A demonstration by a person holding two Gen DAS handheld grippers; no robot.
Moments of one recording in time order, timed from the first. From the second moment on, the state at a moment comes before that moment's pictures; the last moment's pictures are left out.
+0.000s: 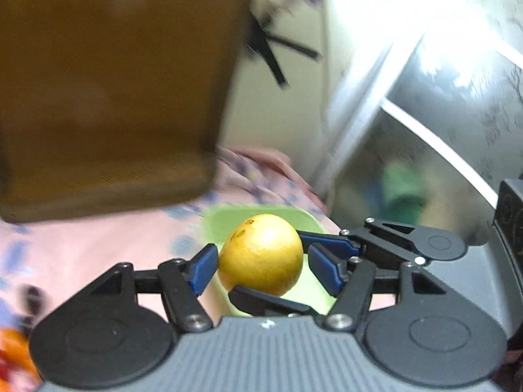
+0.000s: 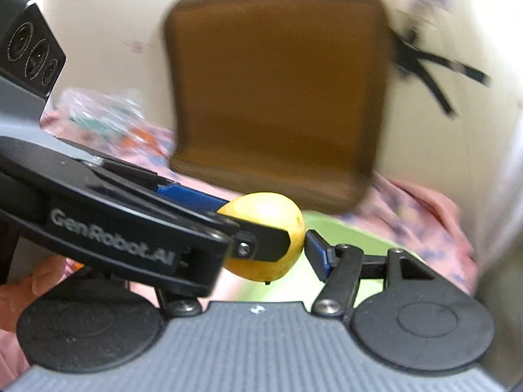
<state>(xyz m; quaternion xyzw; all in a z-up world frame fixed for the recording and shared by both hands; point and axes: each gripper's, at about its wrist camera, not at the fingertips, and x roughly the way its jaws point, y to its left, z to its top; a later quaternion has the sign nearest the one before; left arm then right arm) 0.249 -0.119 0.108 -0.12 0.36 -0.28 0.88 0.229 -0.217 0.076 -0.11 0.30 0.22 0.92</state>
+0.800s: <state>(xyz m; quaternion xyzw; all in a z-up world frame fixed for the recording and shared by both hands) 0.123 -0.092 0.119 -0.09 0.27 -0.23 0.93 0.095 -0.313 0.041 0.09 0.19 0.21 0.96</state>
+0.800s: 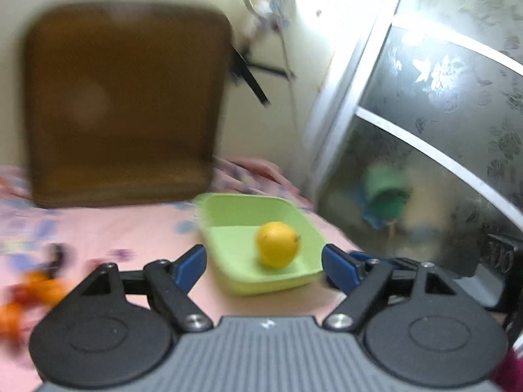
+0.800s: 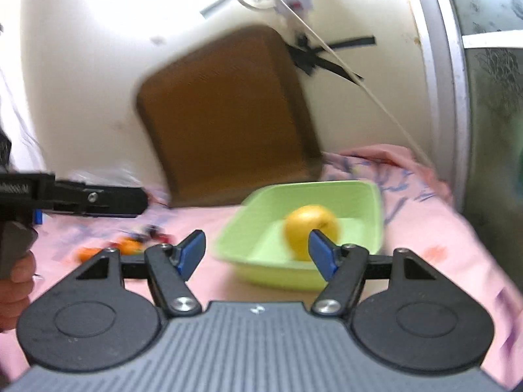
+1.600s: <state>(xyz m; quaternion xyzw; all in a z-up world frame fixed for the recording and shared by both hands) 0.018 -0.031 0.021 0.00 0.30 -0.16 0.94 0.050 -0.209 -0.018 0.07 0.28 0.24 0.93</state>
